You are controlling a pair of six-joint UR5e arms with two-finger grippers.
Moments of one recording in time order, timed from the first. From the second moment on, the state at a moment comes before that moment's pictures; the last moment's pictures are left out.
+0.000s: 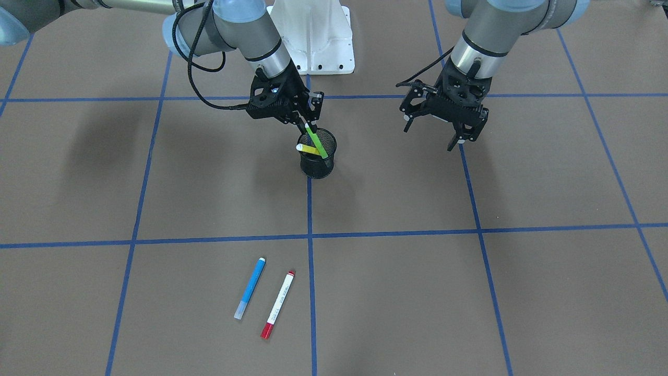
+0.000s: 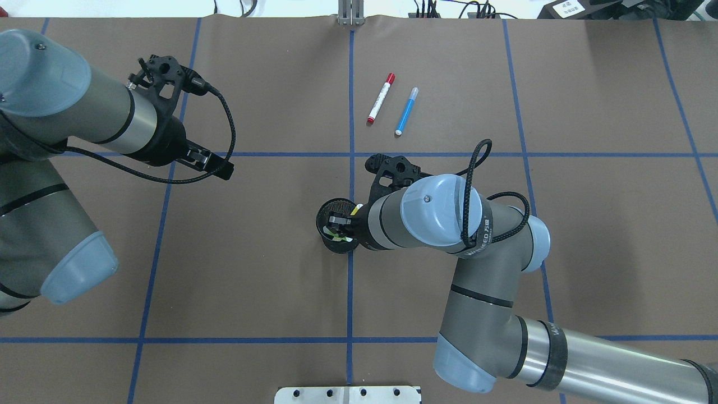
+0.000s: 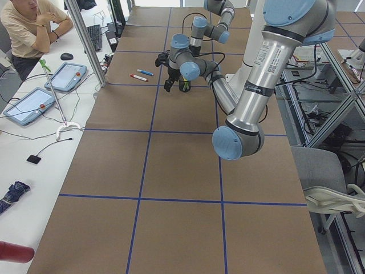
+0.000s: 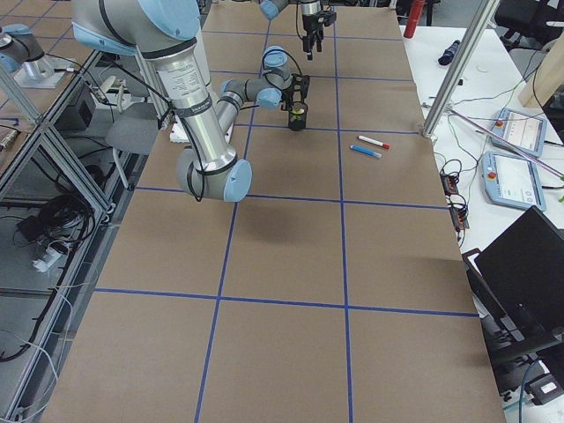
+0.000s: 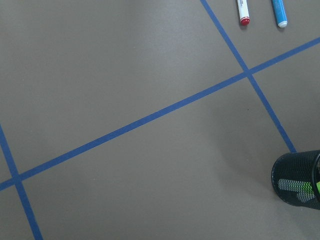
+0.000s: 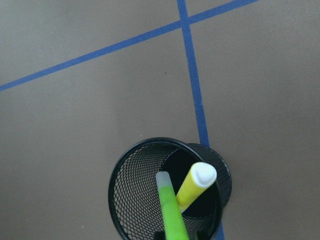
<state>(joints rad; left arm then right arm) -0.77 -1.98 -2.00 -1.66 -2.01 -0.66 0.40 -0.97 1.77 -1.23 1.75 1.55</state>
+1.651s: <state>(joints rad) -0.76 -1.98 -2.00 -1.66 -2.01 -0.69 0.51 -0.84 1.94 -1.47 1.68 1.52</state>
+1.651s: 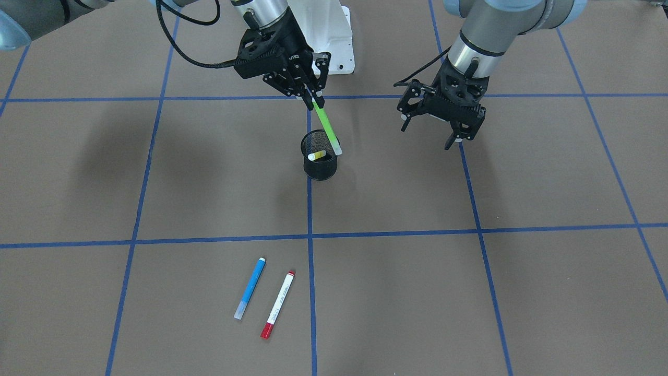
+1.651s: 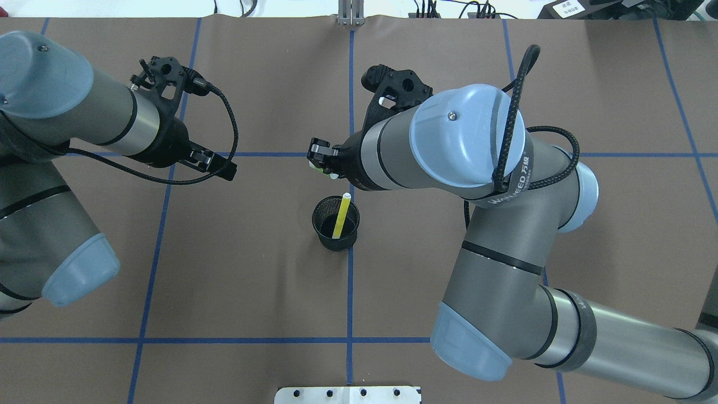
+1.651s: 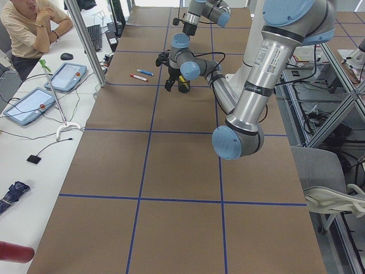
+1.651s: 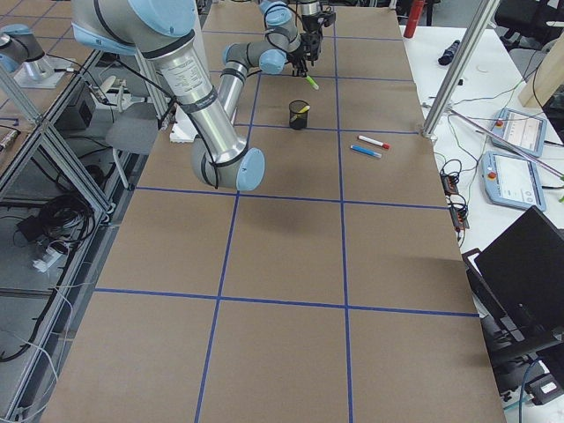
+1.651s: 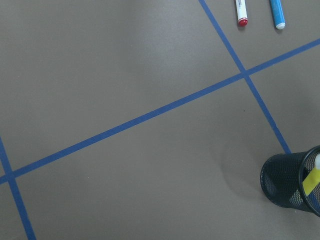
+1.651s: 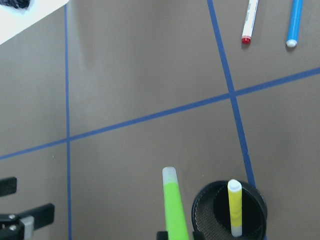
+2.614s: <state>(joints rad) -0.82 -1.95 -2.00 -1.65 -2.01 -0.71 0.53 -0.54 1.44 -1.57 1.27 1.44</state>
